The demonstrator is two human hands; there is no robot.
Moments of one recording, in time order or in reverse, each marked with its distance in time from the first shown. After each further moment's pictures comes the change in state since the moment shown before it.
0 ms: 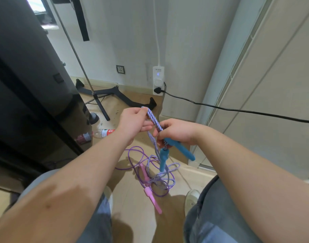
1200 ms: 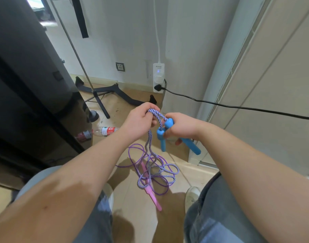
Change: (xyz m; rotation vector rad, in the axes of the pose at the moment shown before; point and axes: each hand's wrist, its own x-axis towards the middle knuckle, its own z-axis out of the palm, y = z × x) left_hand -0.010 -0.003 0.004 0.275 -0.135 0.293; right_hand -0.006 0.006 -0.010 -0.212 0.202 0.015
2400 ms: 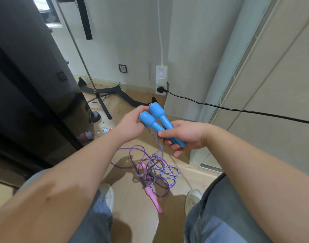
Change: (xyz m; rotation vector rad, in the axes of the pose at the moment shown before) left_hand 0.001 -0.019 -0.032 0.295 -0.110 0.042; right_hand -0.020 -0.013 0.003 0.424 -0.397 0.109
